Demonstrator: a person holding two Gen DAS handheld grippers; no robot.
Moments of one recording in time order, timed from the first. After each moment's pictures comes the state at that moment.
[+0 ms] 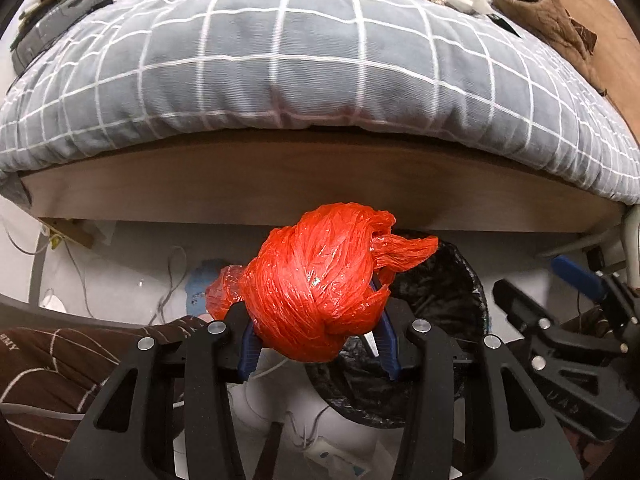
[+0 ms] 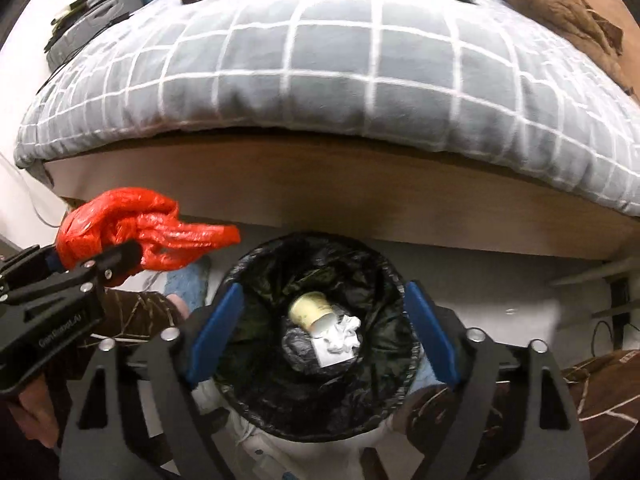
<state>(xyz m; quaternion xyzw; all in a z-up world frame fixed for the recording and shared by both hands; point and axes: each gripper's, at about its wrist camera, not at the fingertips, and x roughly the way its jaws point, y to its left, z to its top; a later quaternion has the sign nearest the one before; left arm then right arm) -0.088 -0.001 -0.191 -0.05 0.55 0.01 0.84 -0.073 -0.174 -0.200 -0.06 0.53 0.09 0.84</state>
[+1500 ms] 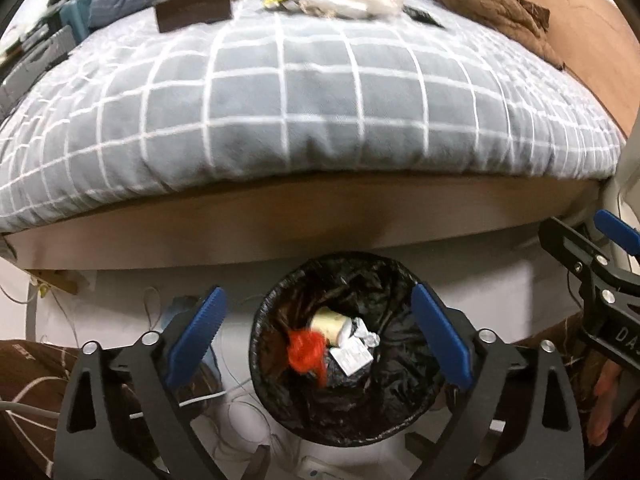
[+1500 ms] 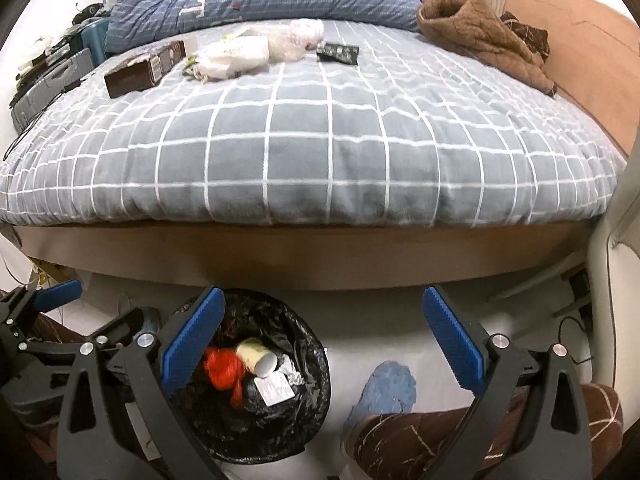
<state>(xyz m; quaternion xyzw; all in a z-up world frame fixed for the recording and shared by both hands) -0.079 -0.073 -0.169 0.00 0.51 -0.03 0.86 -0.073 -0.265 -0.137 -0.04 0.44 0.01 0.90</state>
